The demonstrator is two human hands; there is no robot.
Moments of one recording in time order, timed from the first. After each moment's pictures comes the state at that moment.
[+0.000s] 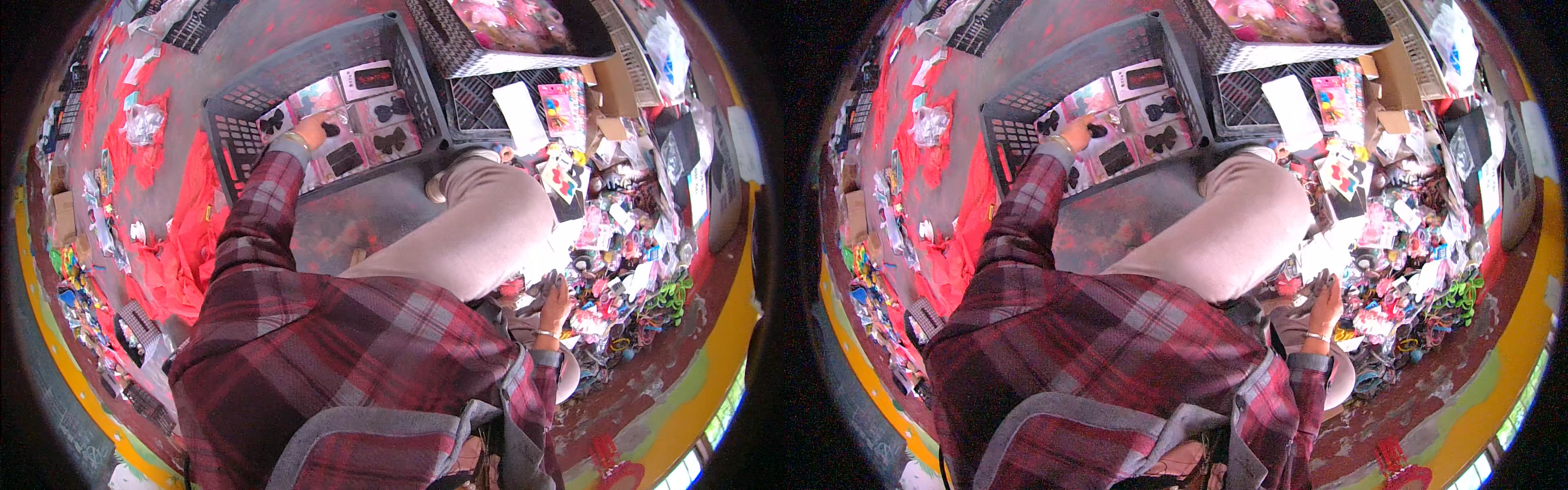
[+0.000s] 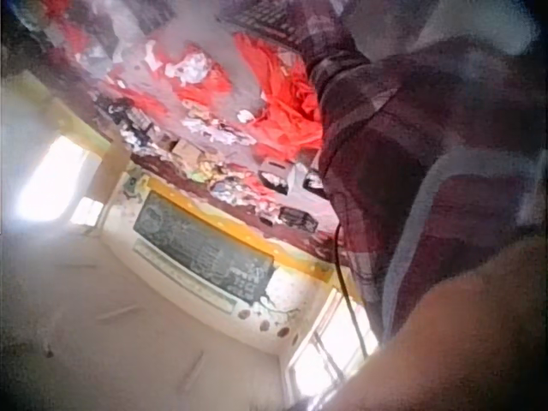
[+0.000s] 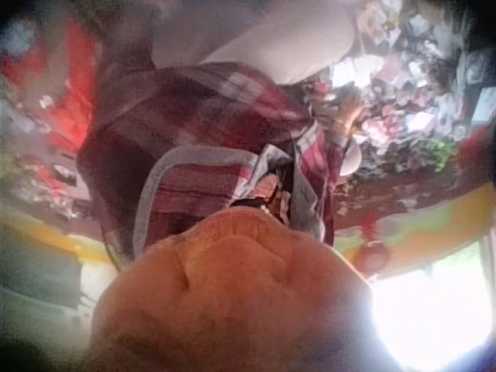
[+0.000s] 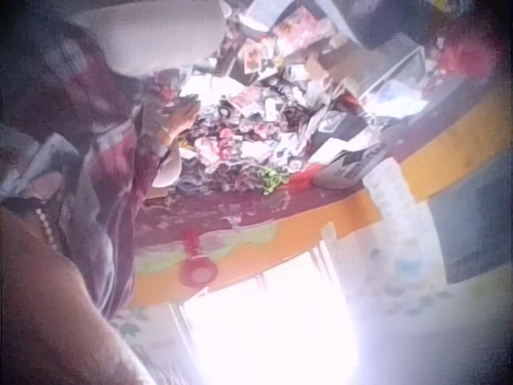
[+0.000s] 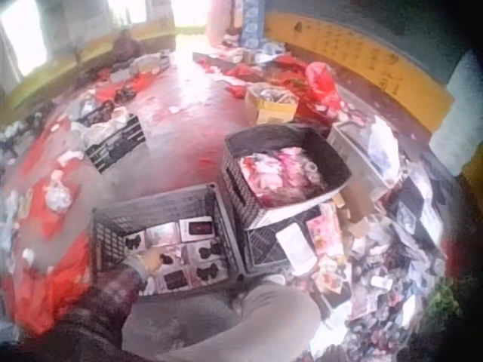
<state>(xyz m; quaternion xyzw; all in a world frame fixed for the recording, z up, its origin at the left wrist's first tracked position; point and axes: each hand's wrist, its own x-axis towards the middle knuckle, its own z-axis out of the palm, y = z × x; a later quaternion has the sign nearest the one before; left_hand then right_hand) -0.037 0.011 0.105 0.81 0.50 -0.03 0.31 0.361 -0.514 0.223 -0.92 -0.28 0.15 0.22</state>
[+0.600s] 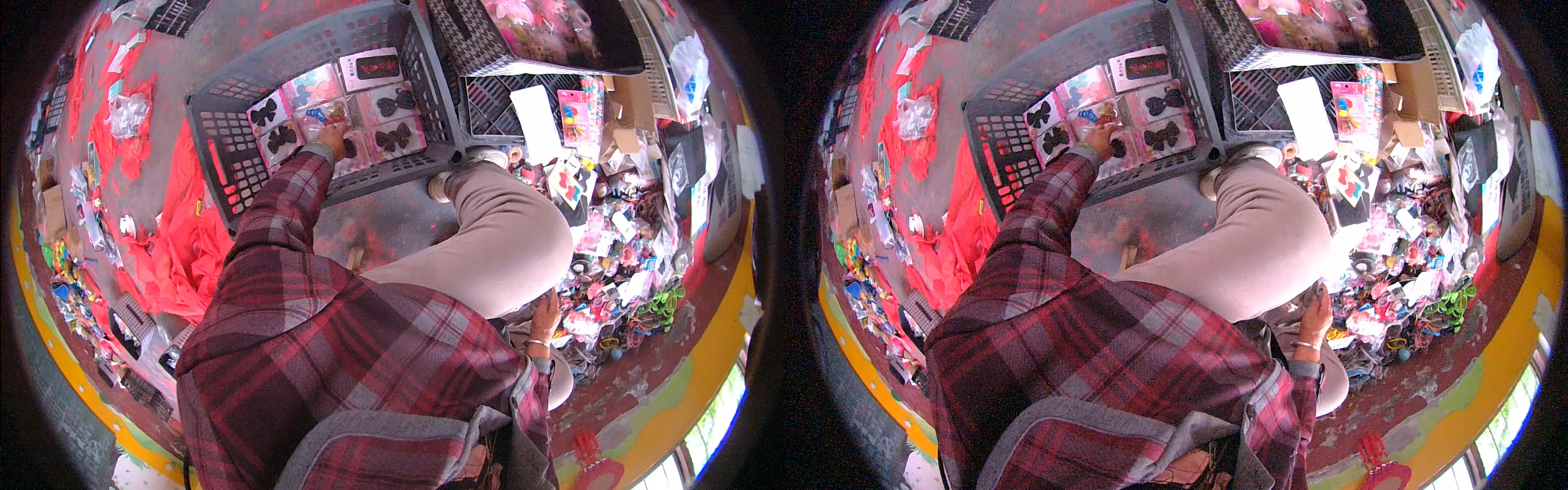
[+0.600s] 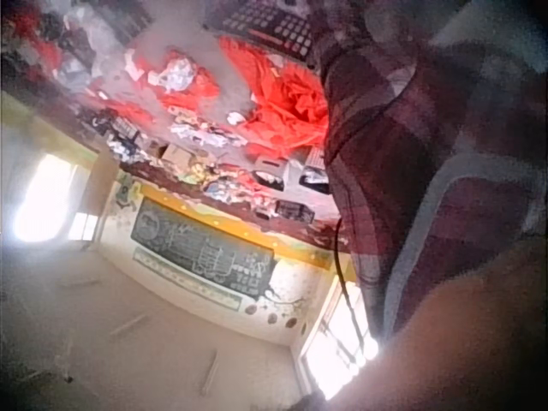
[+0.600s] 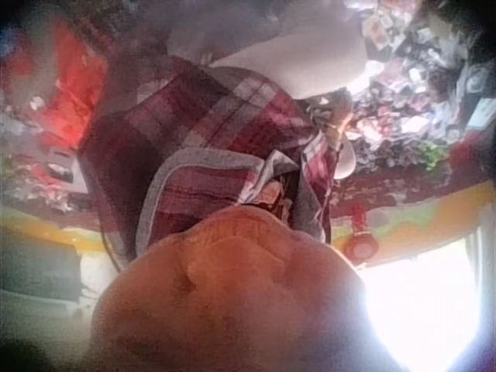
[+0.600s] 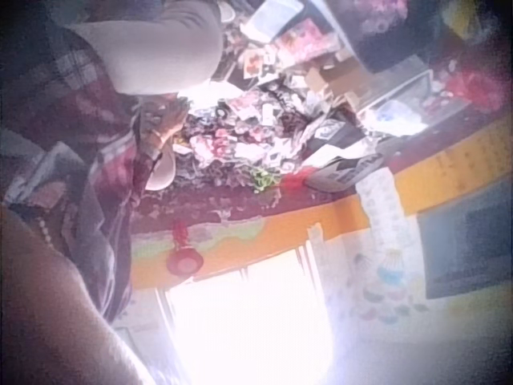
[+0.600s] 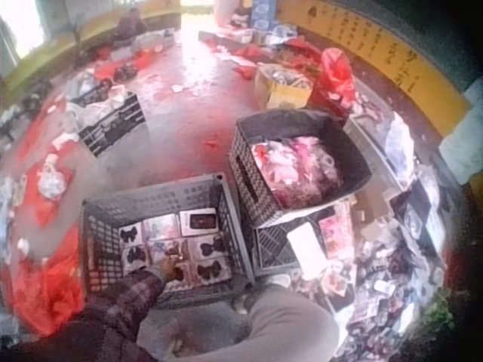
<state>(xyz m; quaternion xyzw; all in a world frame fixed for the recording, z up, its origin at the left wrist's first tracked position) -0.016 -0.016 0.002 0.81 0.50 -0.13 0.27 0.345 -0.490 0.223 -0.94 -0.23 0.21 0.13</state>
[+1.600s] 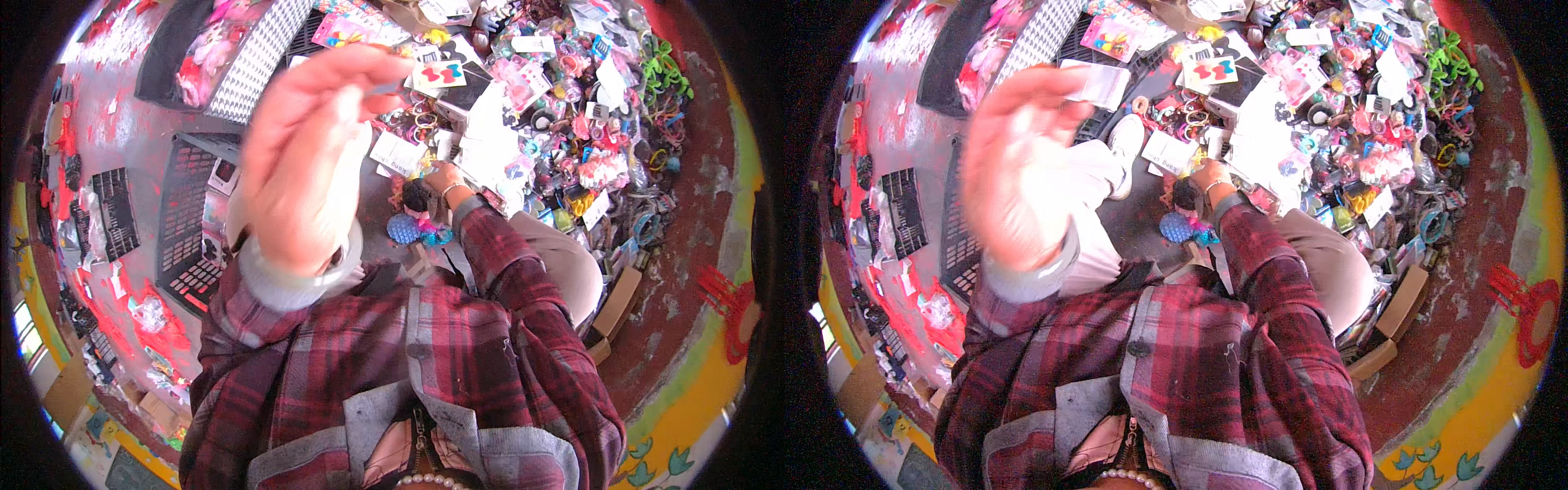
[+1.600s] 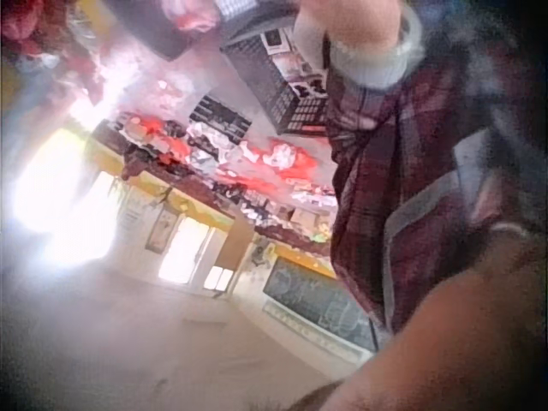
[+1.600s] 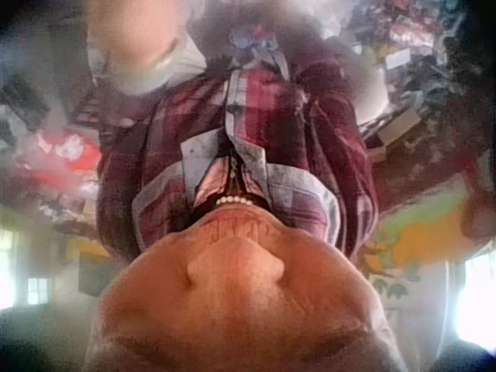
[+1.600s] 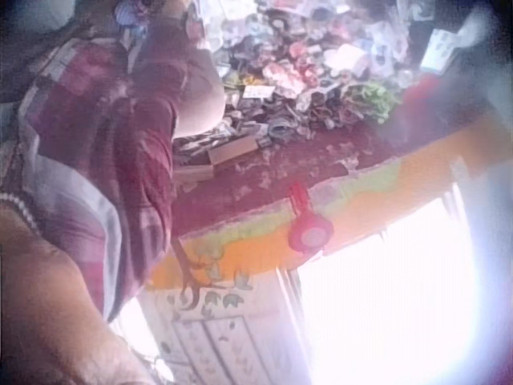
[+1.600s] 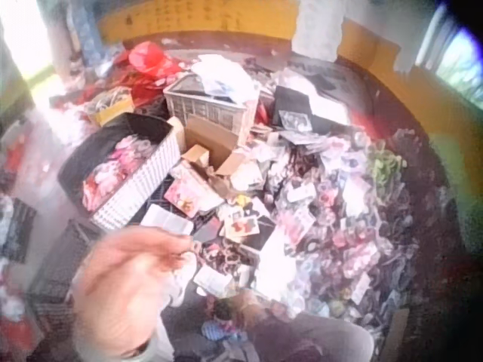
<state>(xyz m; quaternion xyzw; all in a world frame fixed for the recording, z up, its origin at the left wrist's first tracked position) 0.305 -0.242 0.423 0.54 0.02 0.24 0.81 0.386 -0.440 0.029 -0.91 -0.18 0.35 0.15</state>
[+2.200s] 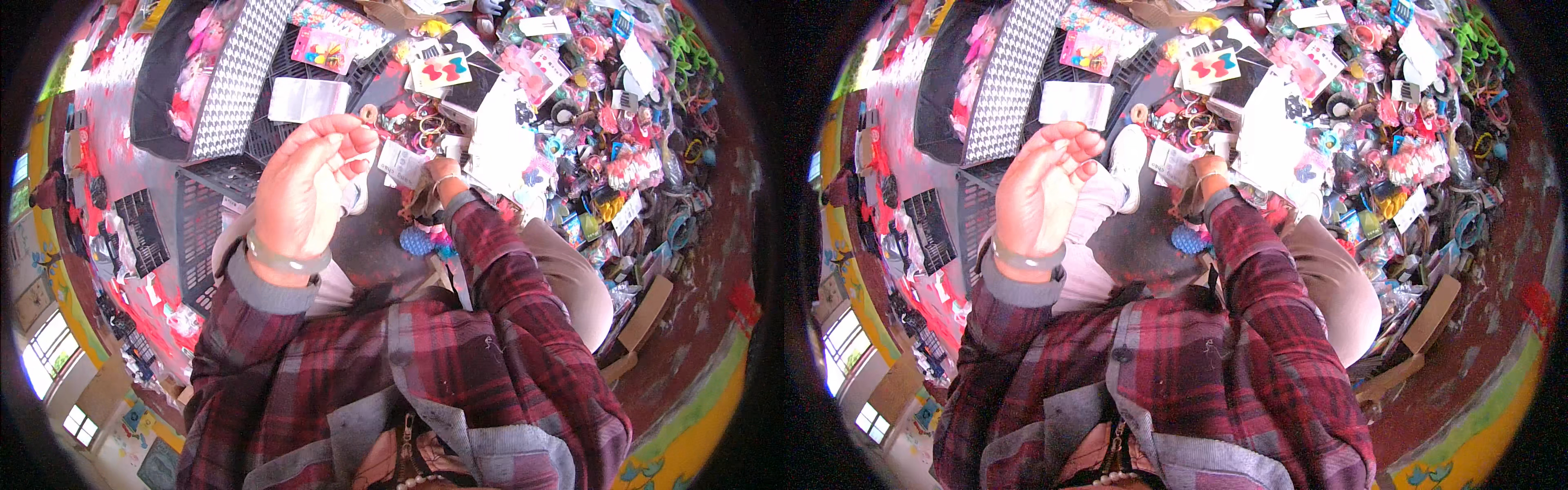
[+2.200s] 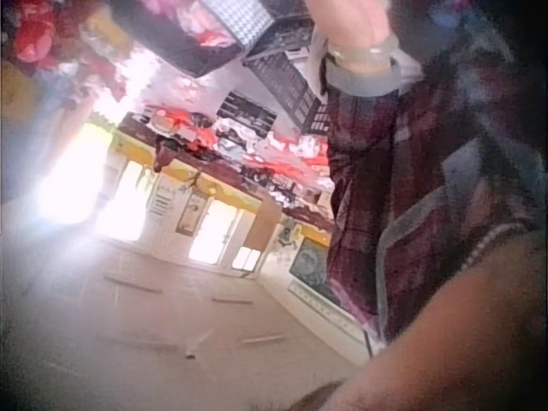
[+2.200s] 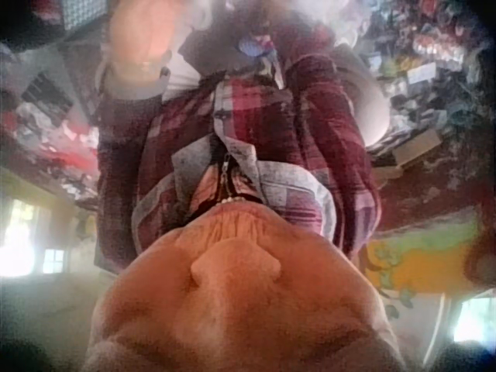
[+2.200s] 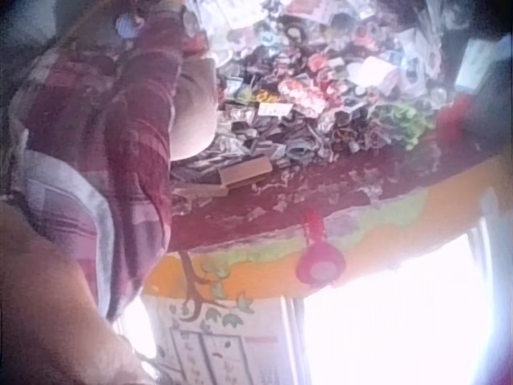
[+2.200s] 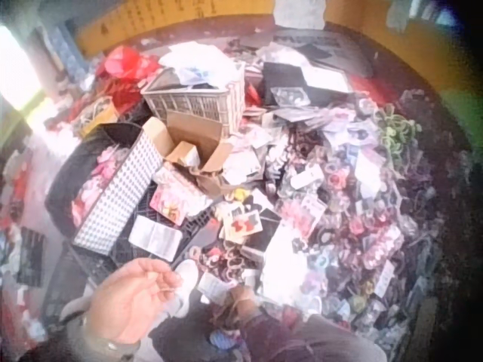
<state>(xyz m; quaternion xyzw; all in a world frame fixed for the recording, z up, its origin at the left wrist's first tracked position) 0.350 -0.242 0.351 0.44 0.27 0.01 0.86 0.415 -0.407 -0.056 -0.87 -0.34 0.36 0.02</state>
